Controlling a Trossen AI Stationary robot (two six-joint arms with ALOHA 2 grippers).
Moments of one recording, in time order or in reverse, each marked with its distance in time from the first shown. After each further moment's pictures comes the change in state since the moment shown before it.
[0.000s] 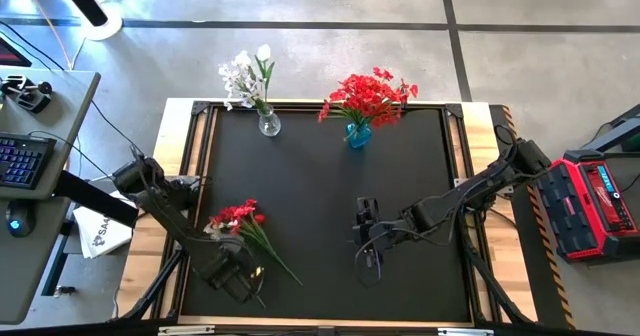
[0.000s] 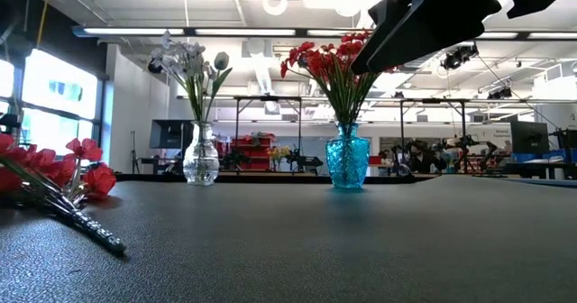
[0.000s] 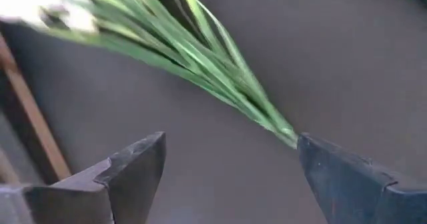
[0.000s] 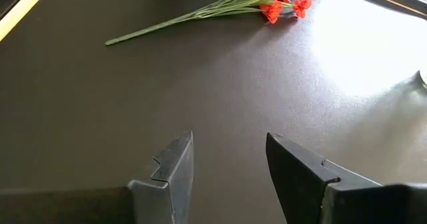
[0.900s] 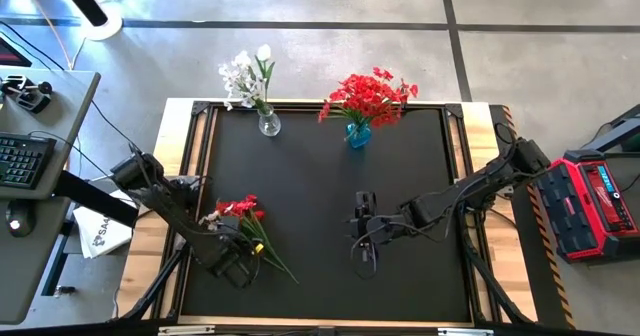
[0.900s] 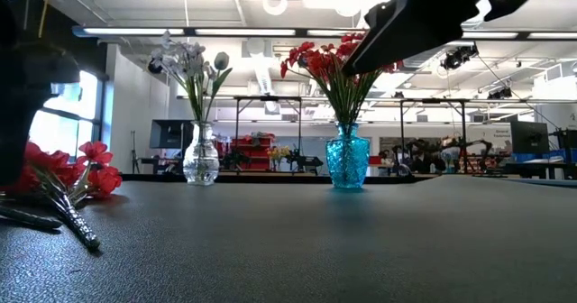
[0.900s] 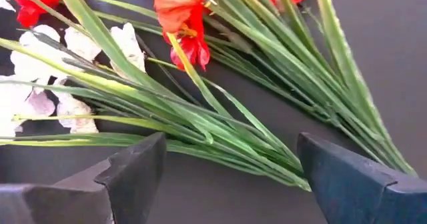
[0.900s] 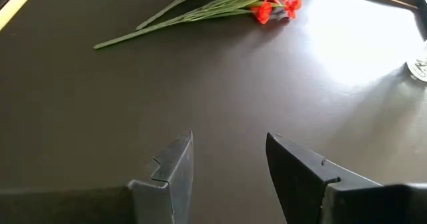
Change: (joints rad) left arm 0.044 -0.034 -0.192 0.019 -0.313 -0.114; right arm -0.037 0.000 0.000 0.016 0.002 0.026
